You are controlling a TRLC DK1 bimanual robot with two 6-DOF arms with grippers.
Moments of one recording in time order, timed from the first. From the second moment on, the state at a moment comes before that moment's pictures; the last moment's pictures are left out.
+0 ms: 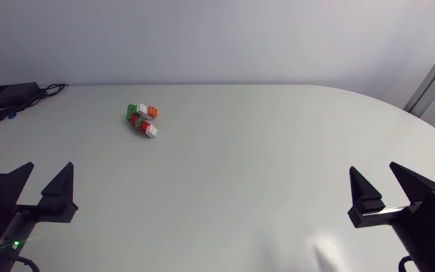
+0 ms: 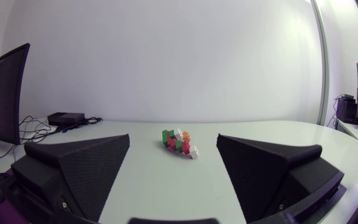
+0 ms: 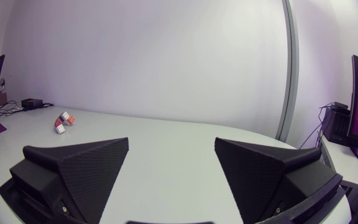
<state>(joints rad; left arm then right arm) -0.05 0.00 0.02 0.01 -0.06 0.01 0.05 0.00 0.04 0.01 -0.02 -0.07</state>
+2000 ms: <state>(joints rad) -0.05 1.41 0.54 0.53 0.05 0.86 0.00 0.00 0.04 0.01 -0.01 -0.07</state>
